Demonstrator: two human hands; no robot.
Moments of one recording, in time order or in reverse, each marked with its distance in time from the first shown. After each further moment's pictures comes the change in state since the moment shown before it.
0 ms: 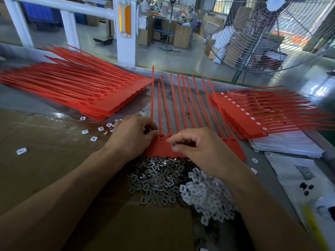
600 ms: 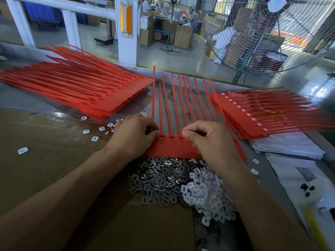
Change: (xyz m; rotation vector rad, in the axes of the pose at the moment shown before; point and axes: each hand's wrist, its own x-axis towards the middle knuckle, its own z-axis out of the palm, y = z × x) left_hand 0.000 0.000 0.000 0.004 -0.003 0.000; right_hand 0.006 0.011 -0.001 0.068 0.293 0.118
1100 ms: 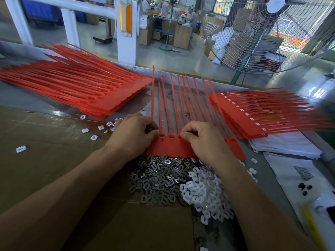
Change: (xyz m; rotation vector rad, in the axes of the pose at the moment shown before) left_hand -0.001 0.001 0.000 0.010 0.002 0.010; right_hand 0.017 0.005 0.008 -0.261 -0.064 0.071
